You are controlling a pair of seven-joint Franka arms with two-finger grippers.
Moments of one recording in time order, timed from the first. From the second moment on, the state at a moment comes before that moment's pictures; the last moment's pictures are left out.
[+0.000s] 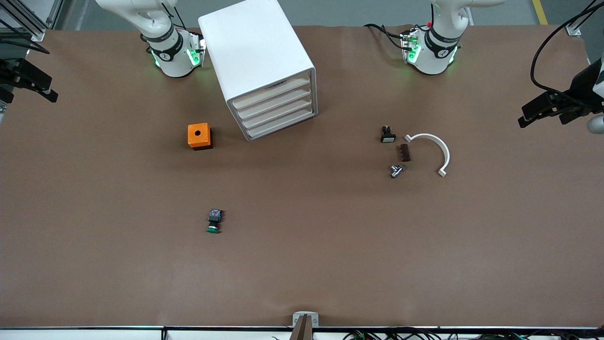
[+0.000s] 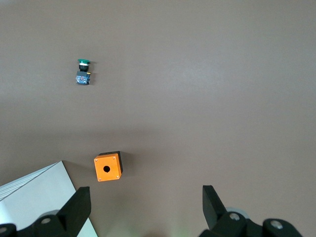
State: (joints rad) left arm -0.04 -0.02 0.01 -1.56 -0.04 1.55 -0.12; right arm 0.04 -0.13 -0.09 -1.58 0.01 1.47 -0.05
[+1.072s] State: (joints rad) left arm -0.03 0.08 0.02 -1.58 -0.04 1.53 -0.12; right arm 0.04 -0.09 -0.10 -1.59 0.01 1.47 -0.05
